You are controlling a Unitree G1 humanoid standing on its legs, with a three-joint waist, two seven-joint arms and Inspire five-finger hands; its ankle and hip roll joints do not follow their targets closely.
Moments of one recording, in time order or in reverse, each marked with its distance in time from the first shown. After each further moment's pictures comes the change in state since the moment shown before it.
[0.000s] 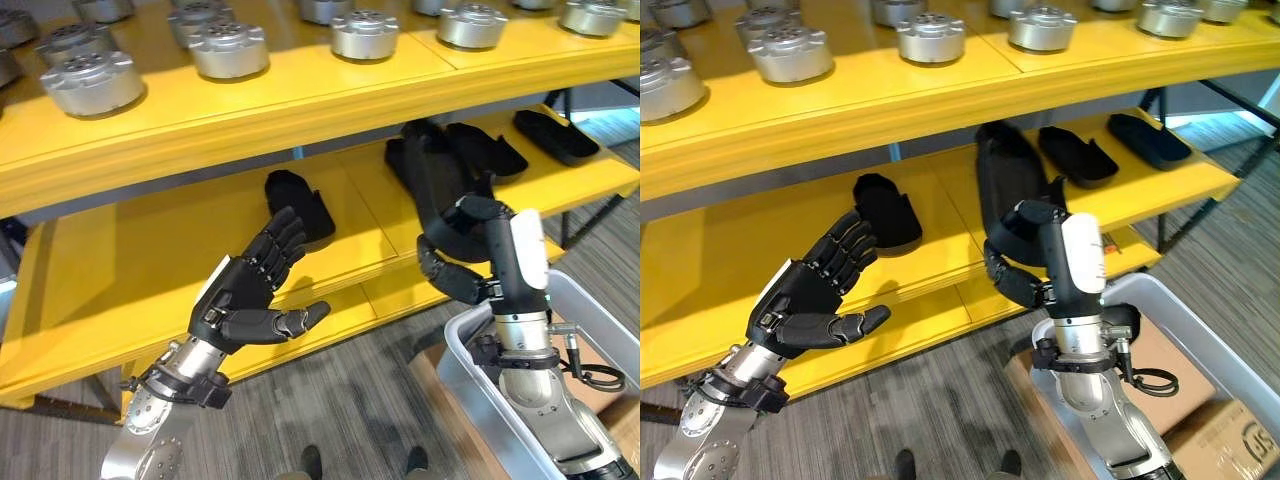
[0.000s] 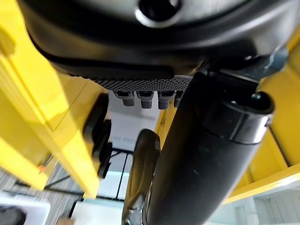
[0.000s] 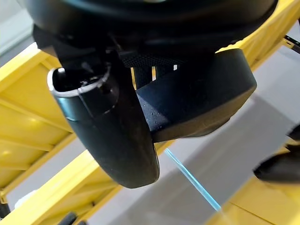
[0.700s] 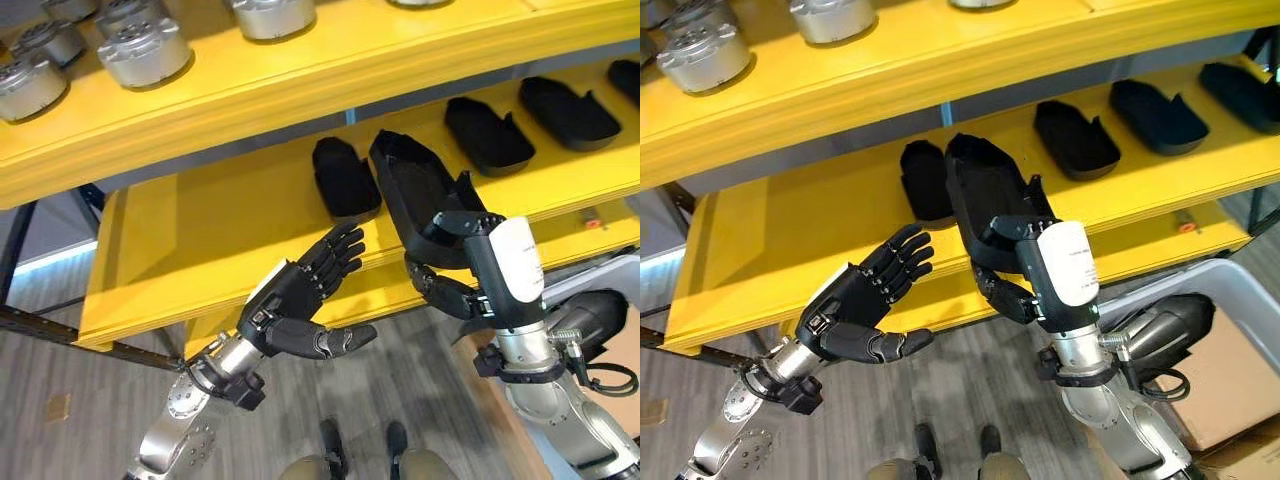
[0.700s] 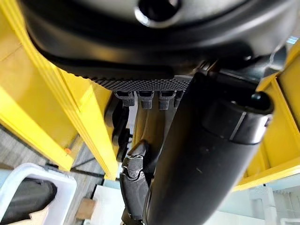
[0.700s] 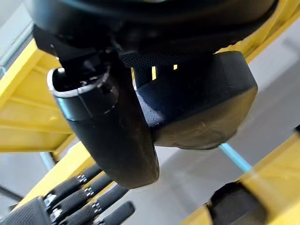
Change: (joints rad) left arm -0.144 -0.007 -0.207 0.019 0.001 -0.029 -0.083; right arm -0.030 -0.161 0.035 -0.027 -0.120 -0.060 -0.060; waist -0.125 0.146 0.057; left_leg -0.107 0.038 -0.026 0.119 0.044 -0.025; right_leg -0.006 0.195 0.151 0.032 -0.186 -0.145
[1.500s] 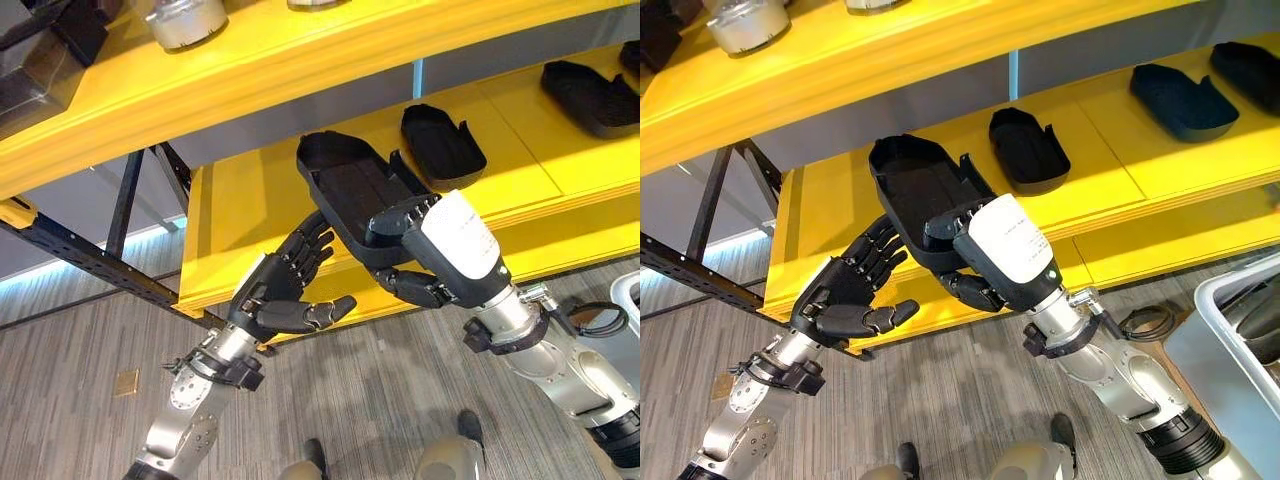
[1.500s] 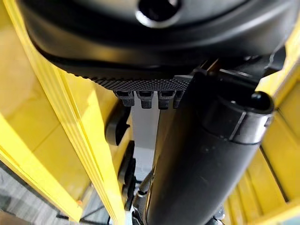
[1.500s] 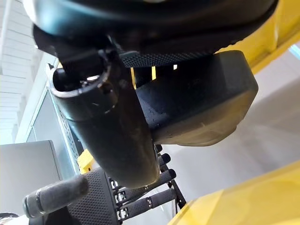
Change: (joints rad) left arm -0.043 -0.017 0.014 0.111 -0.003 -0.019 0.092; right arm -0.213 -0.021 0.062 0.066 0.001 -0.121 0.236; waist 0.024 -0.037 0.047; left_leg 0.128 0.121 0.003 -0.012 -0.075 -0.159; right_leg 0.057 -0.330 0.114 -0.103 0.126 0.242
